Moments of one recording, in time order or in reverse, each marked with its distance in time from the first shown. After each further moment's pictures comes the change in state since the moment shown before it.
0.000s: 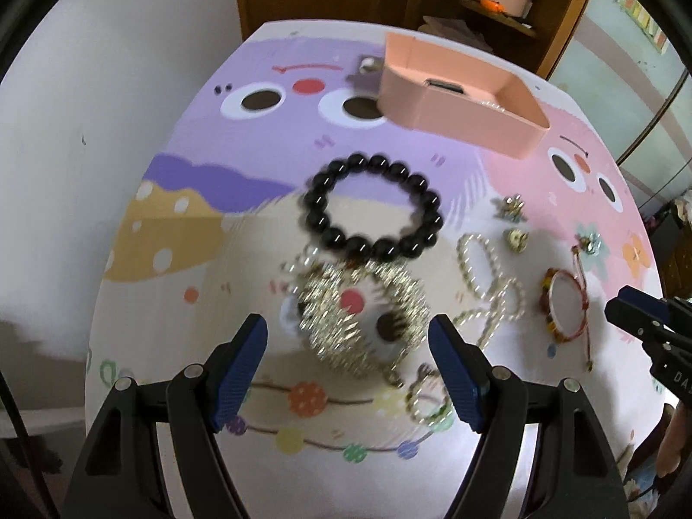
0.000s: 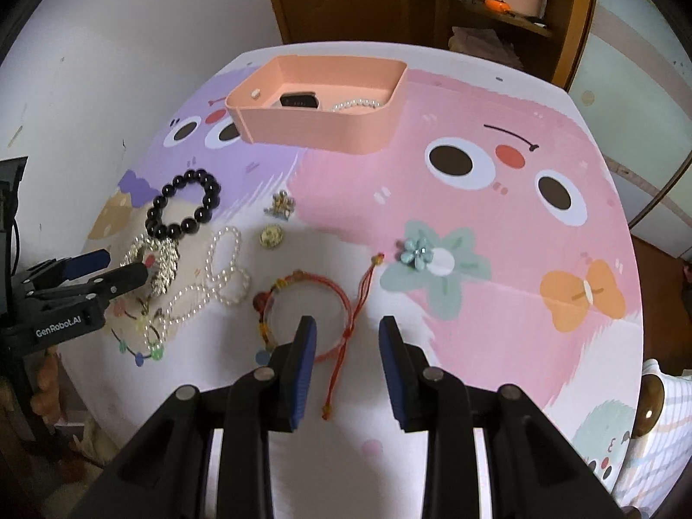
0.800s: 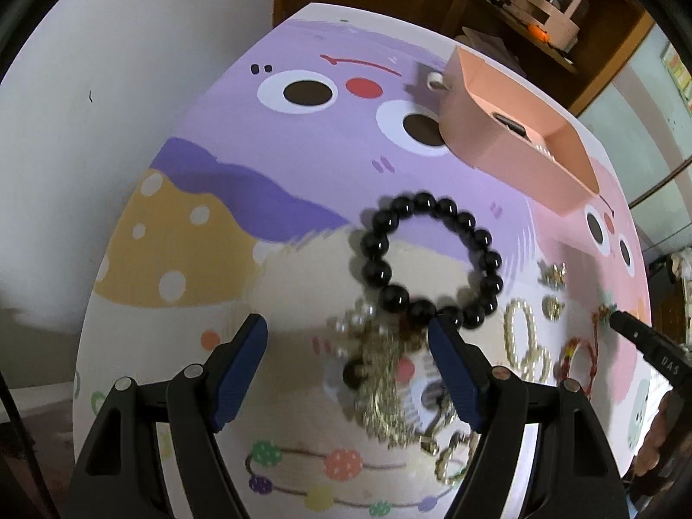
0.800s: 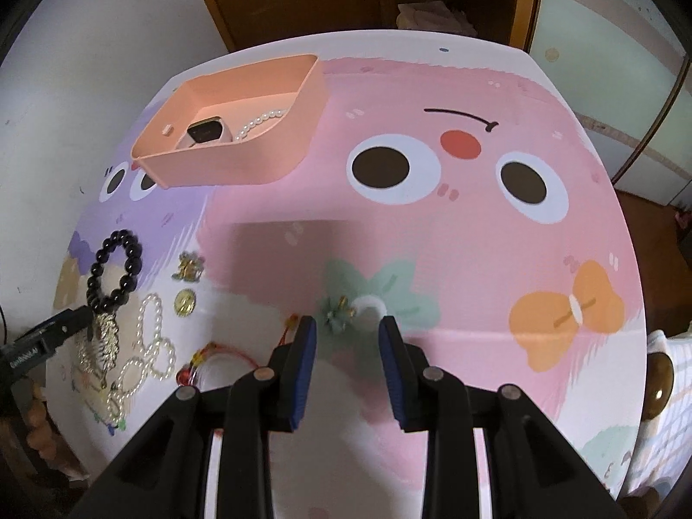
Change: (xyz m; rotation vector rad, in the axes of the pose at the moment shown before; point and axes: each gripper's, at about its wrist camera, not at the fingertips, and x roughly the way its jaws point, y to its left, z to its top) left arm 0.032 0.041 0.038 -0.159 0.023 -0.047; right arm 0.035 -0.052 0.036 0.172 0.019 -0.041
